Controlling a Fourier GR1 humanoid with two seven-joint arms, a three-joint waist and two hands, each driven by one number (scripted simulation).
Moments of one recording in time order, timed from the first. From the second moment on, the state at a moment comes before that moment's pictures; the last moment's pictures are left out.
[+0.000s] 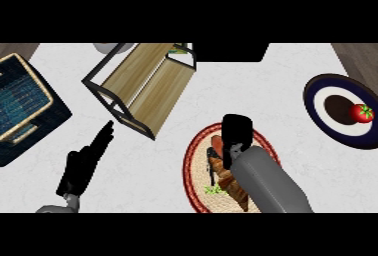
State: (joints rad) left arm -0.01 0.24 -0.13 -1.38 0.00 -0.02 0.04; right arm -0.56 -0.03 0.47 -0.97 0.94 0.19 0.81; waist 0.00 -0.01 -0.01
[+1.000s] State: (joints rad) left arm -0.03 0.23 -0.11 -1.37 -0.02 -0.04 0.05; right arm -0.84 -0.43 0.24 -1.11 0.65 0.30 -0.20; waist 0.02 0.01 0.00
